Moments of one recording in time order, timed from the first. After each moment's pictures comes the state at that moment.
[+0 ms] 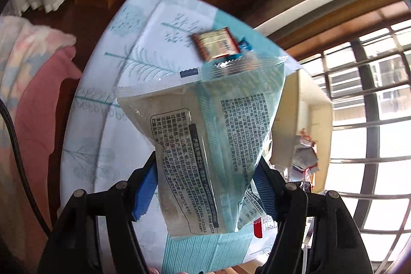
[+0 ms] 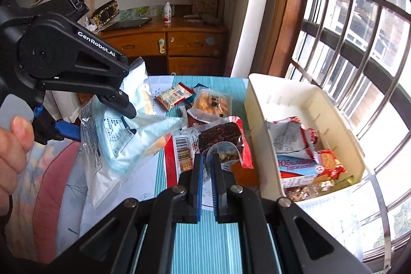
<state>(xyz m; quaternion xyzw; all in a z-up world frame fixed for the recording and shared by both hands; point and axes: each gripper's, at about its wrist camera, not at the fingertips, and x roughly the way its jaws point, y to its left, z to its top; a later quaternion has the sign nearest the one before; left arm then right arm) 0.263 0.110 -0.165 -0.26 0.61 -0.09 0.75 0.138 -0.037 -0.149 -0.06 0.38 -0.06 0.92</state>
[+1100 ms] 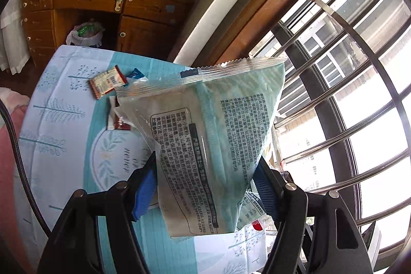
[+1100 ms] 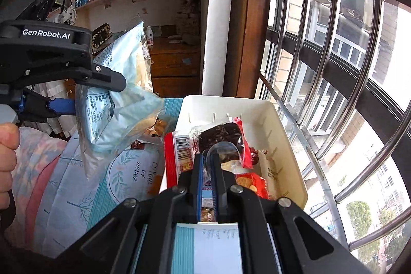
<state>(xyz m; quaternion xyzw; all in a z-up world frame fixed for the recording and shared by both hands) 0.241 -0.088 -0.087 -0.20 0.48 -0.17 0.84 0.118 -0.214 -0.102 -0.05 0.34 -0.03 0.94</state>
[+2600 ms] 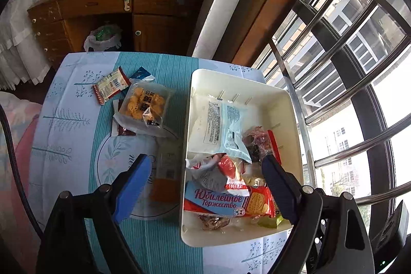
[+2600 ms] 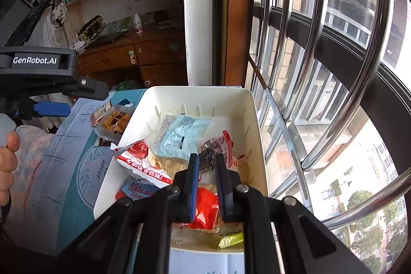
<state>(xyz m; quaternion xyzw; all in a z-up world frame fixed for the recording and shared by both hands) 0.277 -0.142 -0.103 -0.12 0.52 -0.09 0.84 0.167 -0.312 -0.113 -0.02 0.39 -0.01 0.92</state>
